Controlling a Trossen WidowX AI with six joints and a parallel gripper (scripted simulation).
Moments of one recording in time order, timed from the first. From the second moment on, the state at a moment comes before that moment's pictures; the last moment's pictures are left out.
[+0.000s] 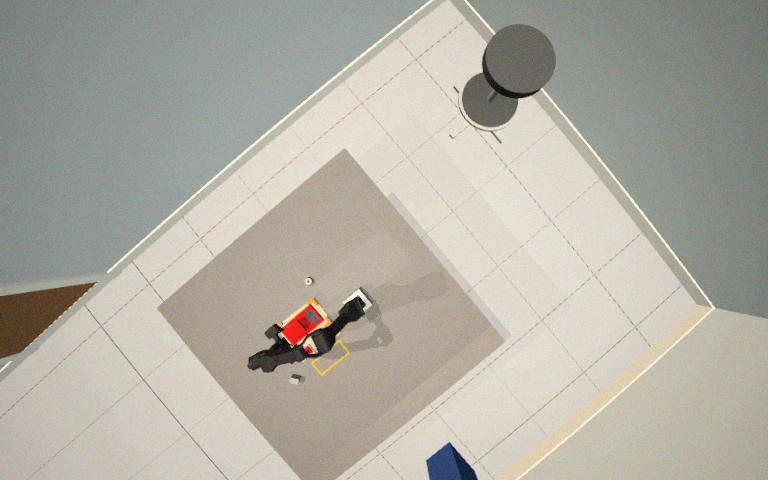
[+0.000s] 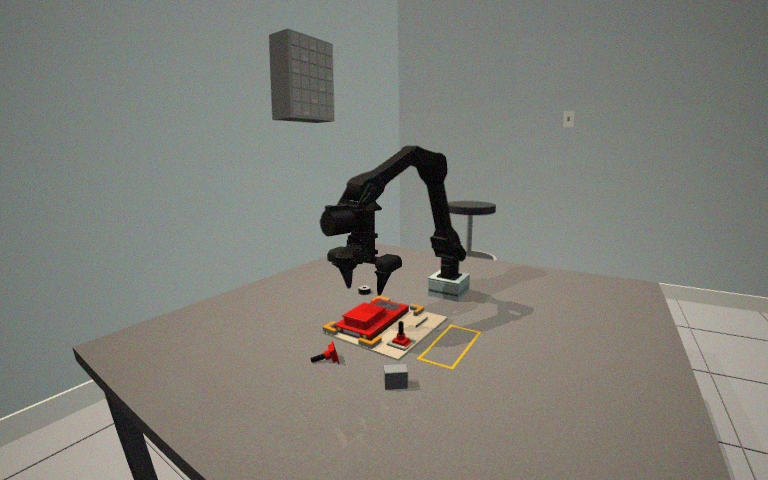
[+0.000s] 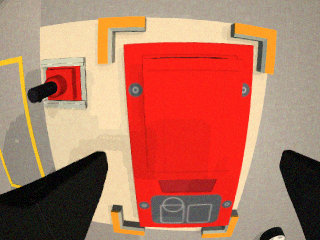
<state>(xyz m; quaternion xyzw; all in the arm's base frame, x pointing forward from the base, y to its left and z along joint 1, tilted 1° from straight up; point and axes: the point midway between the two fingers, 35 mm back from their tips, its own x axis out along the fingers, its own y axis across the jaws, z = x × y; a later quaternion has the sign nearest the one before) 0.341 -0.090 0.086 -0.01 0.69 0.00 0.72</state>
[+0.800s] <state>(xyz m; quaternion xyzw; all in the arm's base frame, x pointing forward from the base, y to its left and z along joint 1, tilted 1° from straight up) 0.340 -0.092 0.072 -0.01 0.70 0.01 0.72</state>
